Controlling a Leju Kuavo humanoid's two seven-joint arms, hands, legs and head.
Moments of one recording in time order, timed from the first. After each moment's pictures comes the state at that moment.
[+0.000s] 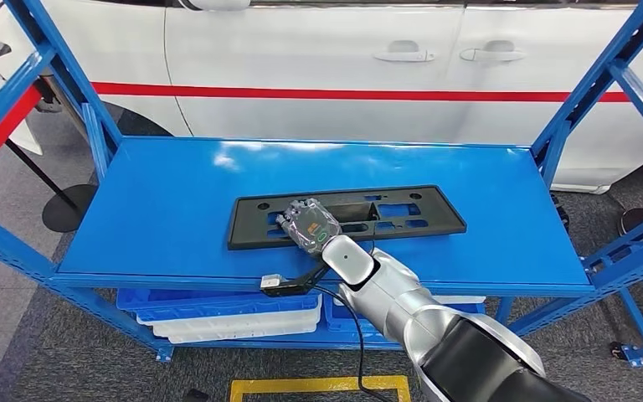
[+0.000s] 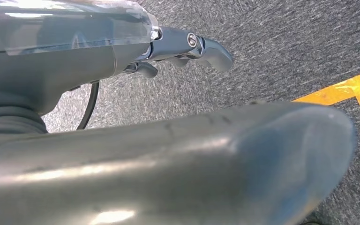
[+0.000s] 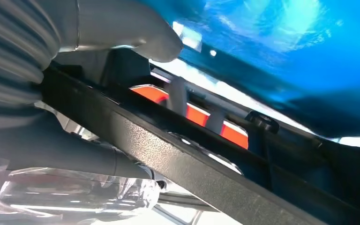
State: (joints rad) left arm -0.18 -0.19 0.97 -0.19 -1.49 0.13 -0.03; right arm -0.87 0.23 0.77 -0.34 1.47 -0.52 -0.07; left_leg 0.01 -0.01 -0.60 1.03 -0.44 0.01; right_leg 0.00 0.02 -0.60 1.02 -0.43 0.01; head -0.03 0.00
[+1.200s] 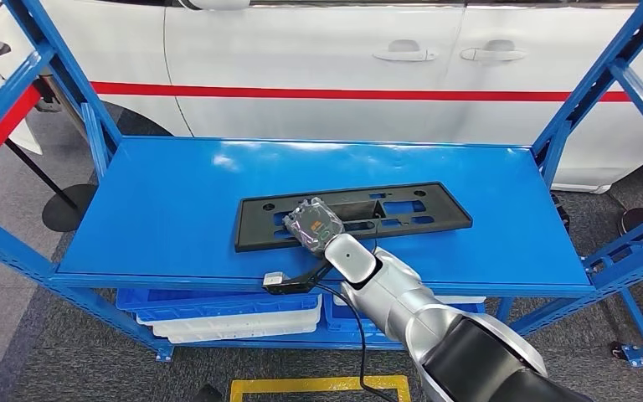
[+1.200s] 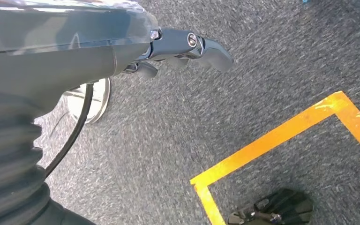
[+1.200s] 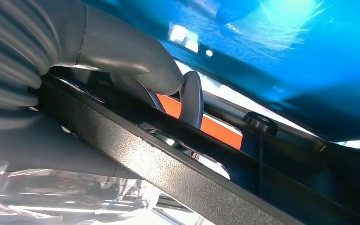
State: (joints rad) left arm -0.19 -0.19 0.80 -0.19 -1.56 0.19 -0.03; right arm -0.87 0.22 0.74 -0.34 1.51 -0.51 -0.07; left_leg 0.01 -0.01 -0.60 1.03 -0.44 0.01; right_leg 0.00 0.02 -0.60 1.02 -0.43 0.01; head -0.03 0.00
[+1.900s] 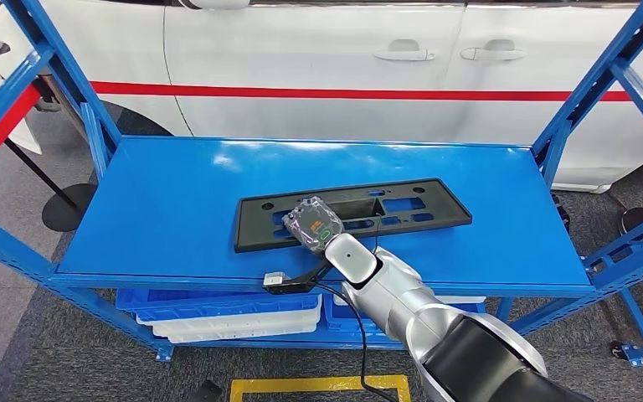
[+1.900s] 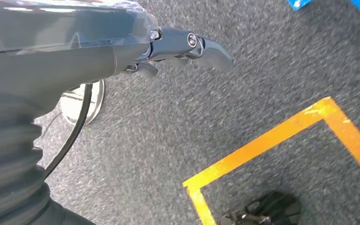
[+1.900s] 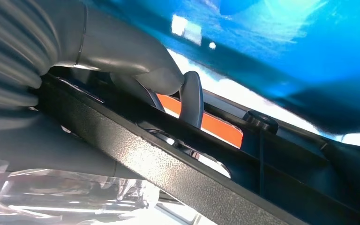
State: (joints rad) left arm -0.19 -0.19 0.79 -0.19 -1.54 0.22 -0.06; right arm -0.87 0.22 0.73 -0.34 1.52 -0.54 -0.07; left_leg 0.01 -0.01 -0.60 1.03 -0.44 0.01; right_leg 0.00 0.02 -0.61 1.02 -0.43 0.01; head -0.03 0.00
